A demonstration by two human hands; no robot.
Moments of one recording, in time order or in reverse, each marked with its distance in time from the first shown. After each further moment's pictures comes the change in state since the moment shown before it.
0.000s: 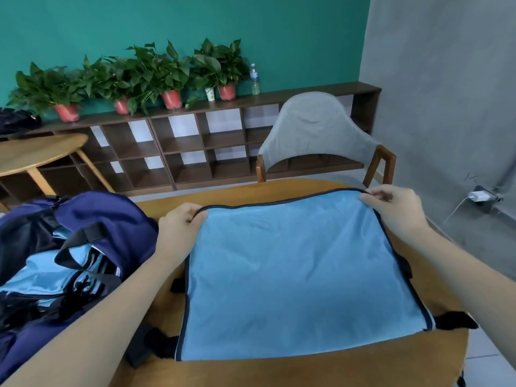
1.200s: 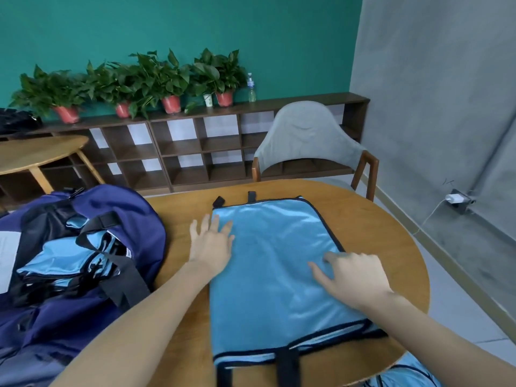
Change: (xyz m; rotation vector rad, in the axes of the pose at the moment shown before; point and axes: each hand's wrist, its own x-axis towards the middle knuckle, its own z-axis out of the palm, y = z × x) left_hand -0.054 0.008 0.050 0.807 -0.314 0.221; right_hand -0.153 -0.009 0.031 -0.839 -0.071 -0.488
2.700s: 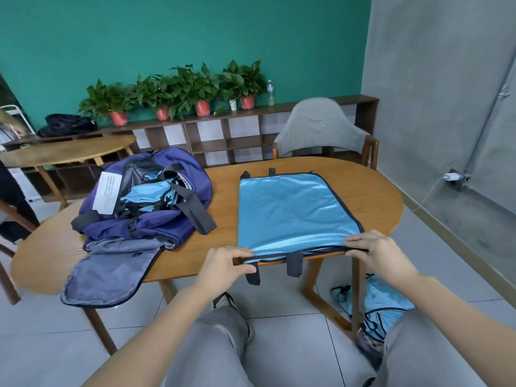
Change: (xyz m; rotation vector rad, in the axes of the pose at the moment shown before) left_hand -0.278 -0.021 0.015 -0.804 0.105 0.114; right_hand -0.172 0.012 -0.031 0.558 -0.081 -0.025
